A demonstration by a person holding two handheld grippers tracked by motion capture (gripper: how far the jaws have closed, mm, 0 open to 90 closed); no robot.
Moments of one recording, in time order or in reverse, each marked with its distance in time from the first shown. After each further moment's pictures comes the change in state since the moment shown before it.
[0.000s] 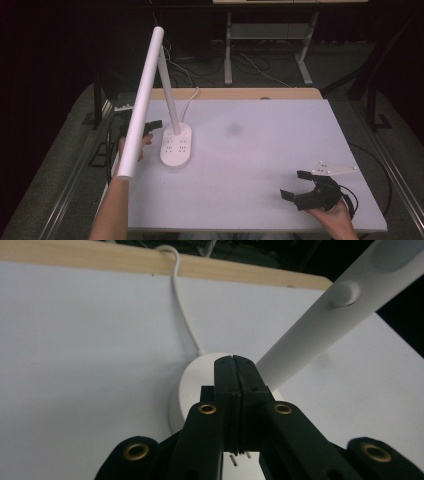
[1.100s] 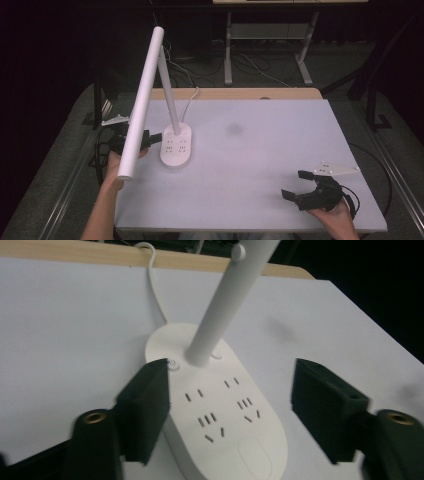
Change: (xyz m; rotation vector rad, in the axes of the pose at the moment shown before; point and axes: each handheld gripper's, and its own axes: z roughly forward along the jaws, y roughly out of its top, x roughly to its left) left arm -0.034 -0.027 -0.051 -0.001 -0.046 0.063; right arm -0.001 0.000 -0.003 -0.010 0.003 0.007
